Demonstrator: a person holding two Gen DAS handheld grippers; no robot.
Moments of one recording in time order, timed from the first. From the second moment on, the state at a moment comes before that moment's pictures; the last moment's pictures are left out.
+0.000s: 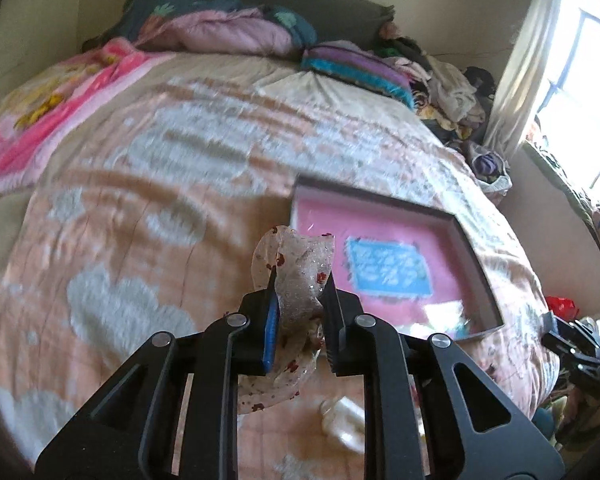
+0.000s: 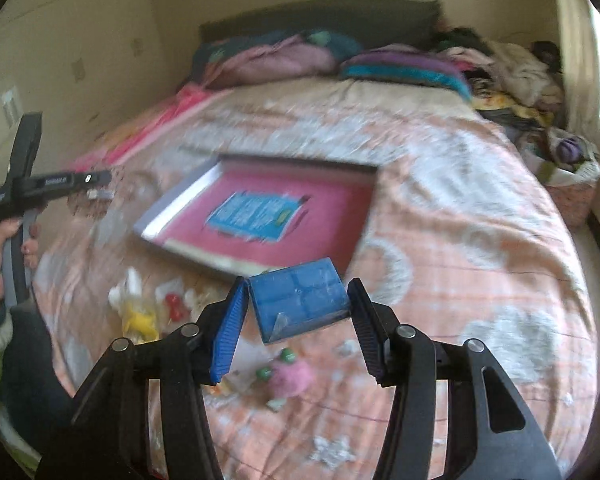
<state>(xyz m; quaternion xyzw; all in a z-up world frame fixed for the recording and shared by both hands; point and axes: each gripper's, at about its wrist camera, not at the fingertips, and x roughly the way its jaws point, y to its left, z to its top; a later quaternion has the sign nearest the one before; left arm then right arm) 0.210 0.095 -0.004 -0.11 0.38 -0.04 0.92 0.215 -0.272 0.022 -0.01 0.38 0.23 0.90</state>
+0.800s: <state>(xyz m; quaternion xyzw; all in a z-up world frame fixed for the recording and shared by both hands) 0.294 0.007 -0.014 -0.05 0.40 -0.13 0.90 0.287 -0.262 0.055 0.02 0.35 0.22 0.91</state>
